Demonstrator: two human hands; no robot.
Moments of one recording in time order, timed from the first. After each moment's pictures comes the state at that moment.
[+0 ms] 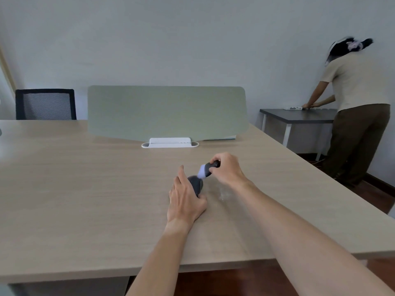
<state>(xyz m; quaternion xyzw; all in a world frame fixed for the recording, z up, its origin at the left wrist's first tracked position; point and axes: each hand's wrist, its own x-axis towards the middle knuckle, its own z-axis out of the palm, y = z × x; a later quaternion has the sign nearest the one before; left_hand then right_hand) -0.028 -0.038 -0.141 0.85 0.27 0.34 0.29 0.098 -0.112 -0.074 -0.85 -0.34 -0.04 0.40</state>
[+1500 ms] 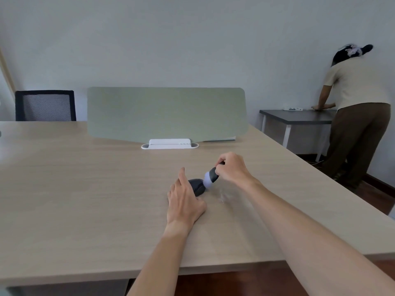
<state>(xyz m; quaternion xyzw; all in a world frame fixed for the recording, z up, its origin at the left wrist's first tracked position) -0.029 -0.036 -0.140 0.86 0.28 0.33 0.28 0.104 -0.123 -0.062 -0.87 -0.30 -0.01 0.39</state>
